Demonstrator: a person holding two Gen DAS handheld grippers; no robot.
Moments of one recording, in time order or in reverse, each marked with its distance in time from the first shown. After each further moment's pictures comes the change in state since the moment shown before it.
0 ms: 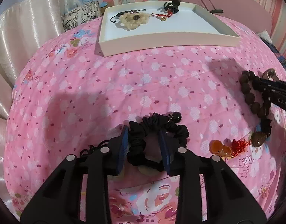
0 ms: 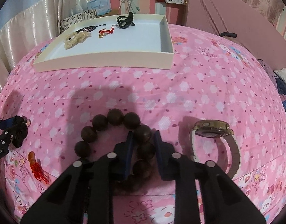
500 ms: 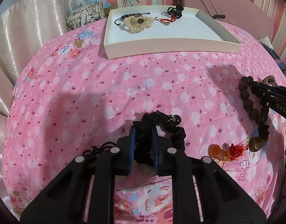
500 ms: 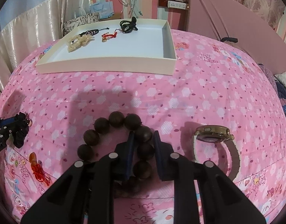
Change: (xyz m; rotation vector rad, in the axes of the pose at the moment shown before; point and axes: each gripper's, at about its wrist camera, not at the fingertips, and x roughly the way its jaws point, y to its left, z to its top) left arm -0.005 0.005 -0.001 -0.027 -0.020 -0.007; right arm -0.004 0.001 0.001 -0.014 -0.037 0.008
